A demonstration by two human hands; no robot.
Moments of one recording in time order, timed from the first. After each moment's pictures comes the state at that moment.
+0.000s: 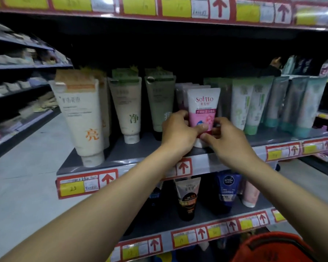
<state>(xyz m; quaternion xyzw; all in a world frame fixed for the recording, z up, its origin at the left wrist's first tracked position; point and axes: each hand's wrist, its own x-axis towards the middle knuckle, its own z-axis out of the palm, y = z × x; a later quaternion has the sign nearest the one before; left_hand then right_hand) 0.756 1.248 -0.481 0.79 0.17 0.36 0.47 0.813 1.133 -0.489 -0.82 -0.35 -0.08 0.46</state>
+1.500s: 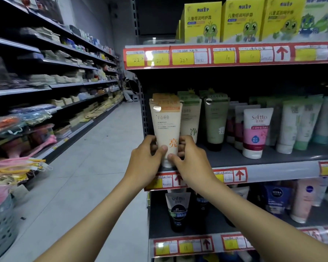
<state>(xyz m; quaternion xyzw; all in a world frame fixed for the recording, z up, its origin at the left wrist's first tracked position) 0.552 1.355 -0.483 0.83 0.28 0.38 0.31 0.651 1.260 -0.491 -0.74 -0.45 0.00 0.50</state>
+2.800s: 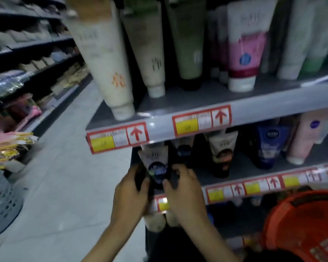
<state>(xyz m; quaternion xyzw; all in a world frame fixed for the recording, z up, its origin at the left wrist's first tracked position) 0.555 1.309 -0.674 0.85 0.38 0.27 0.25 0.652 1.210 -0.669 -0.82 -0.31 0.12 0.47</state>
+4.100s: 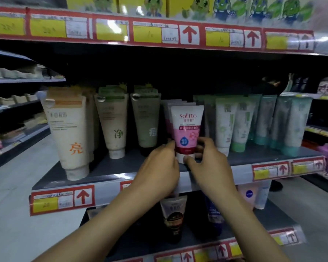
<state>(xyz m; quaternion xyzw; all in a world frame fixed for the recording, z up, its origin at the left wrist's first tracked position) 0.721 1.229 -0.495 0.93 0.16 0.29 0.19 0.814 1.130 -0.513 -0.80 -0.35 -0.13 0.47</state>
